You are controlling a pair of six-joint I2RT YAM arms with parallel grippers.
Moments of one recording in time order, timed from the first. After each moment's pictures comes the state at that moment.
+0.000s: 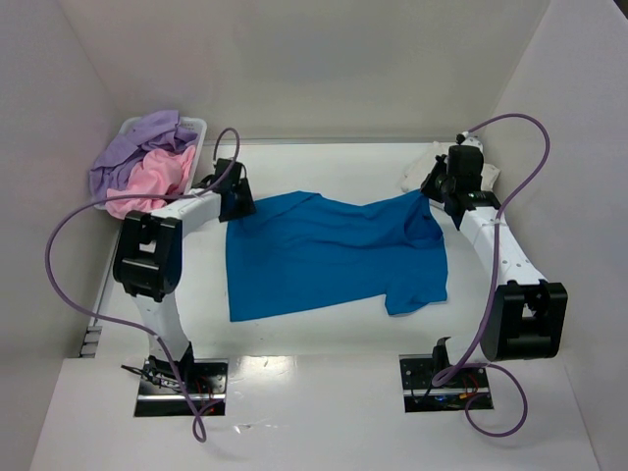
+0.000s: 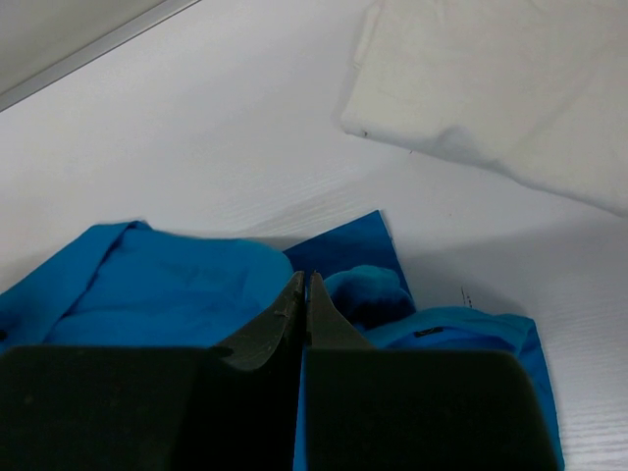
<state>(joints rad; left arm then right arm) -0.19 1.92 1.32 -0.32 -0.15 -0.45 0.01 1.40 1.12 -0.27 0.03 0.43</state>
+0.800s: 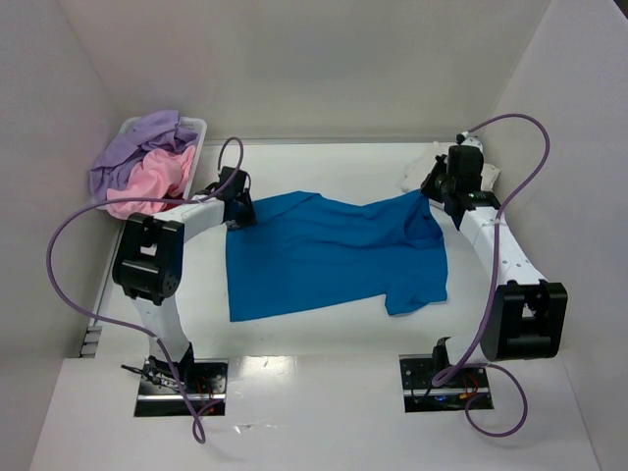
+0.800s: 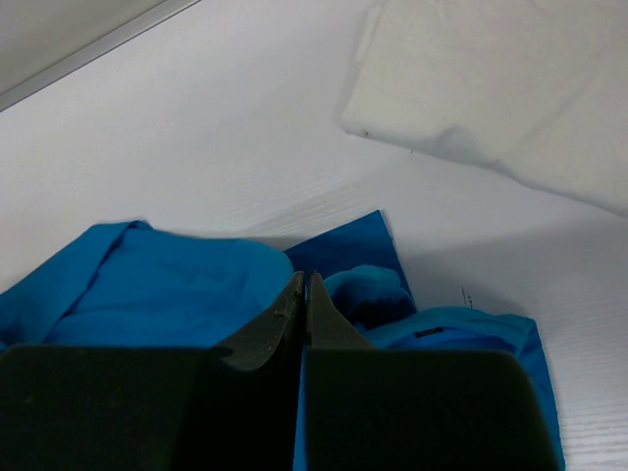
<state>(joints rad) -0.23 1.88 1.22 -0.31 -0.10 -0.51 0.01 1.40 1.12 -0.27 0.03 0.43</state>
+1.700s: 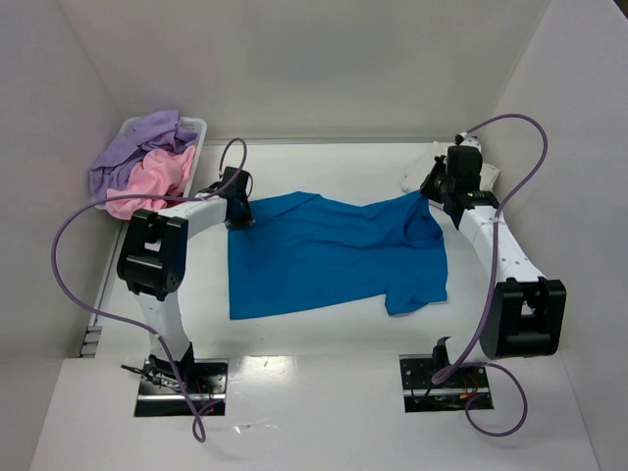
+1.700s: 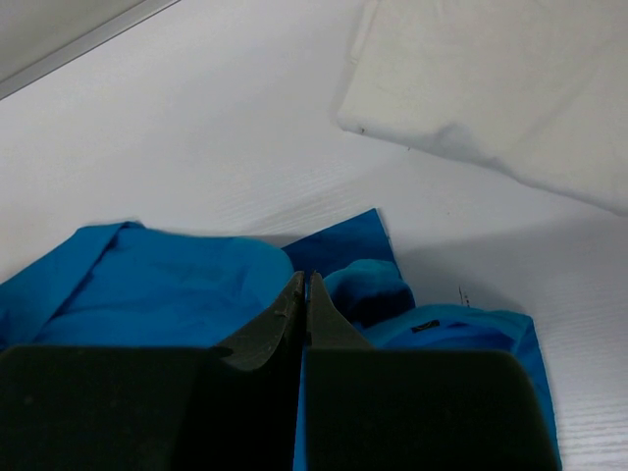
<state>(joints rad) -0.23 1.93 1.25 -0.34 -0.16 -0.49 0.01 1.41 1.12 -0.27 0.03 0.42</state>
